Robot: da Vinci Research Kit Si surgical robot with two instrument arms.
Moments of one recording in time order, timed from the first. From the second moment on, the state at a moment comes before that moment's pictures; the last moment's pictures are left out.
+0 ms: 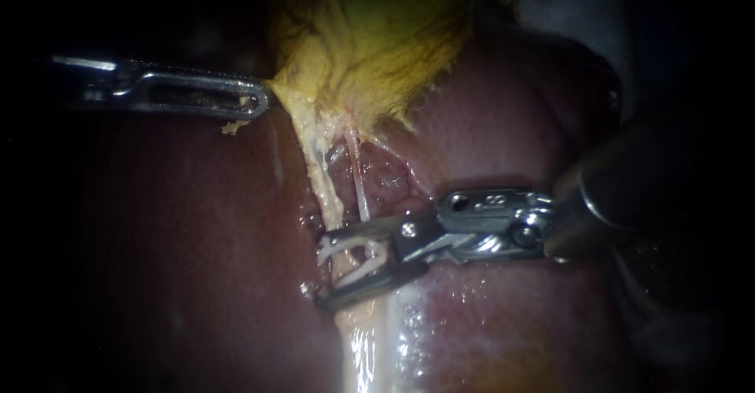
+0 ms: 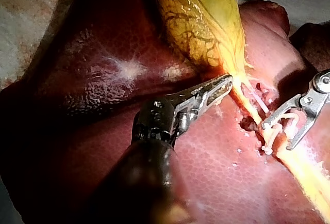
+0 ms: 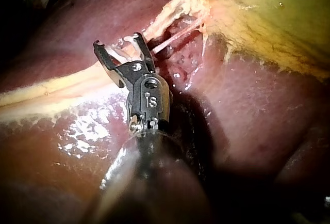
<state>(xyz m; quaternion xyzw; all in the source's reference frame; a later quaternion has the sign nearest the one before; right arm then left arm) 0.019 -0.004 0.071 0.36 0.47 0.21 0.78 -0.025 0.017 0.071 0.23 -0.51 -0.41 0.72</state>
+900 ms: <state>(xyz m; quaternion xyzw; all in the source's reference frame) 0.021 -0.004 0.077 0.38 0.48 0.25 0.75 -0.025 0.017 0.071 0.23 -0.51 -0.41 0.72</state>
